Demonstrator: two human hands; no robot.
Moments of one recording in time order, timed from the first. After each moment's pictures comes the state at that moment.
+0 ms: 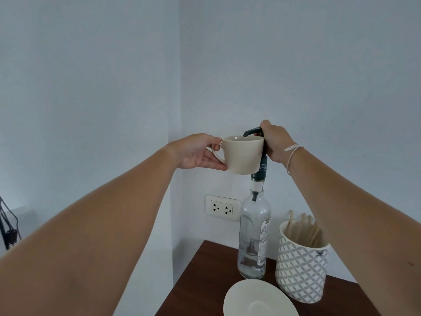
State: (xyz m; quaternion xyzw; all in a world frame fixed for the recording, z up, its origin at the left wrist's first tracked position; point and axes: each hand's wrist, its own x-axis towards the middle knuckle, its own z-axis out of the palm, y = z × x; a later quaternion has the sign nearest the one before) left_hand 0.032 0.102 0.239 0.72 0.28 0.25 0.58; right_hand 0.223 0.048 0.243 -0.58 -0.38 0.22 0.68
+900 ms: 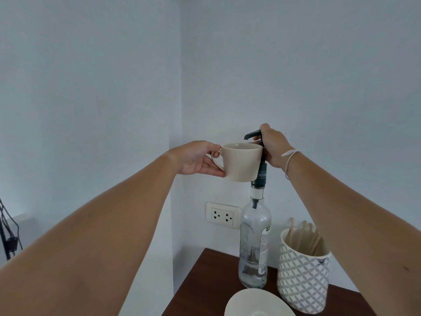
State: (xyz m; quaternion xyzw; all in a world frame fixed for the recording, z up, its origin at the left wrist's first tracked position) left_hand 0.034 0.105 0.243 0.72 0.29 0.25 0.58; right_hand 0.223 0.051 0.250 -0.58 -0.39 0.23 0.67
